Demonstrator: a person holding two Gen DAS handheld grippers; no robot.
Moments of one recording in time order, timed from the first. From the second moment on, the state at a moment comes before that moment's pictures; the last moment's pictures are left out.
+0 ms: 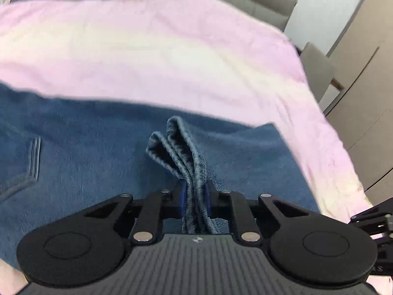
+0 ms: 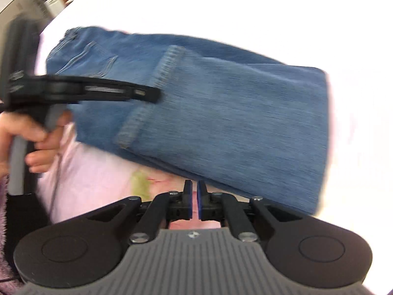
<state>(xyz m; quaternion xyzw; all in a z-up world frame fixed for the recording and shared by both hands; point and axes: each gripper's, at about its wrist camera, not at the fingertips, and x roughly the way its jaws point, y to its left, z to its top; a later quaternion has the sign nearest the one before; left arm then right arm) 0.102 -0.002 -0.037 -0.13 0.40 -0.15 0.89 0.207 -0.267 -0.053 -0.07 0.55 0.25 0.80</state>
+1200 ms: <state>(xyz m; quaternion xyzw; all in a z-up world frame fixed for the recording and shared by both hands) 0.150 0.014 -0.081 -0.08 0.48 -0.14 0.86 0.282 -0.316 -0.083 -0.12 0.57 0.19 0.79</state>
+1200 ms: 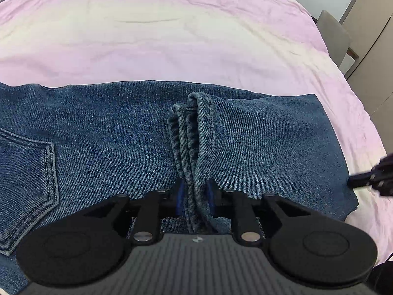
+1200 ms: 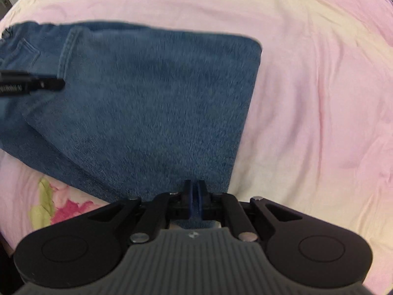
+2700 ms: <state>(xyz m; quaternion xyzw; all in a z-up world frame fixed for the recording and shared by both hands) 0.041 0.182 -0.024 -0.21 0.38 0.12 0.89 0.256 -0.114 -0.069 -0.32 0.41 0.40 0.75</state>
